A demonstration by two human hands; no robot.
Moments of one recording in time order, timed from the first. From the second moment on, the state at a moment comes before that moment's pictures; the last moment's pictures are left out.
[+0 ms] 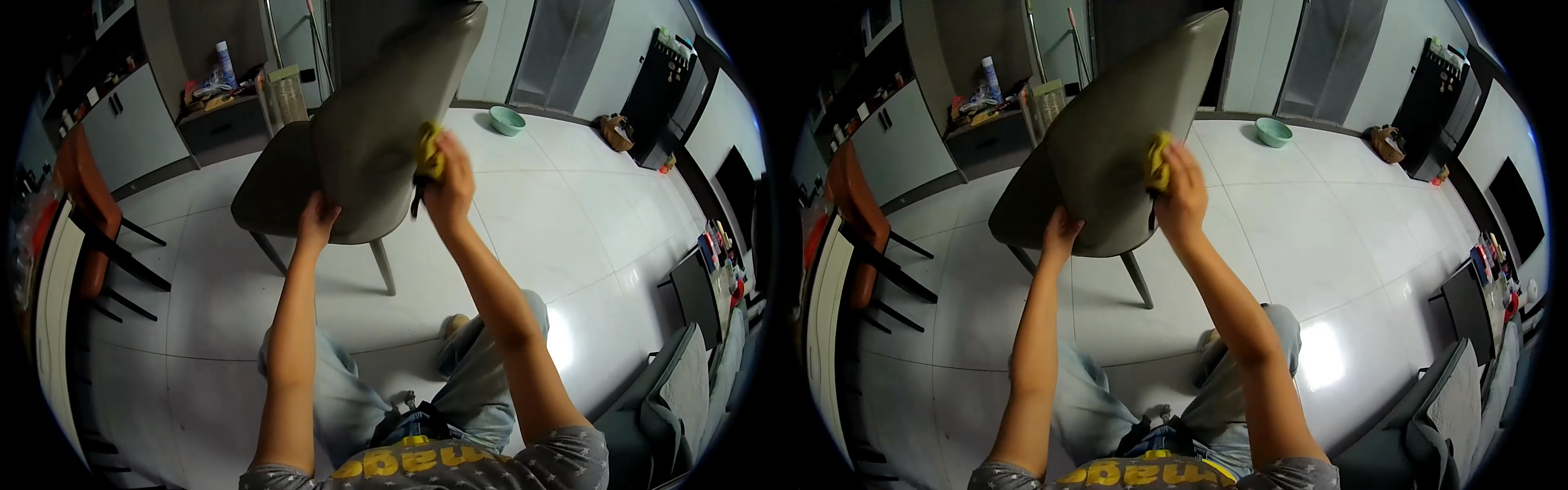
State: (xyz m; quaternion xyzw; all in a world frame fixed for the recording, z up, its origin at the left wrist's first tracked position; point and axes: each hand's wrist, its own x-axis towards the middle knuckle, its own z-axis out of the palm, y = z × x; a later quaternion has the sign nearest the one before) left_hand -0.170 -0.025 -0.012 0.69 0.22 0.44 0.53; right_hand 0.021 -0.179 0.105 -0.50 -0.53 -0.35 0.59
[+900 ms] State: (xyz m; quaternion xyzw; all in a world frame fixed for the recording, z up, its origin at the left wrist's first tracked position) left_hand -0.172 -0.029 -0.012 0.71 0.25 0.45 0.47; right_hand 0.062 -0.132 0.253 -0.47 -0.46 -0.41 0.64
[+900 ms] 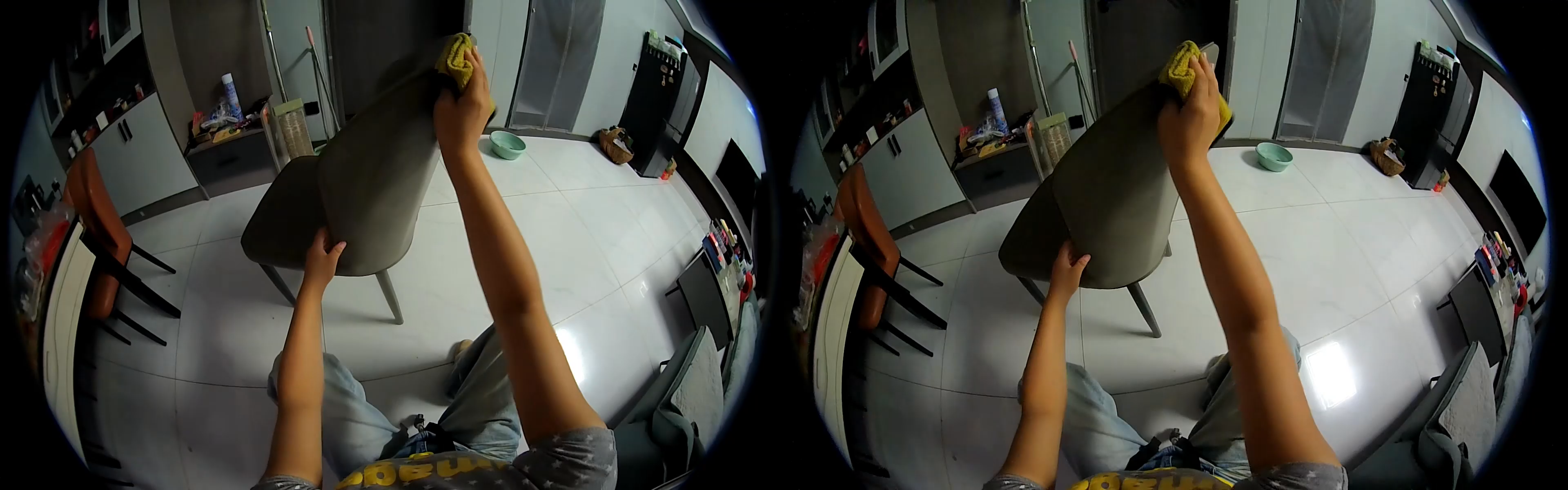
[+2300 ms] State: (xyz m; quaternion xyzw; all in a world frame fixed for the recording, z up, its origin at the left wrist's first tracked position) left_hand -0.179 -0.020 -0.012 0.70 0.12 0.40 0.58; right_hand -0.034 -0.170 0.165 -0.43 -0.59 -0.33 0.60
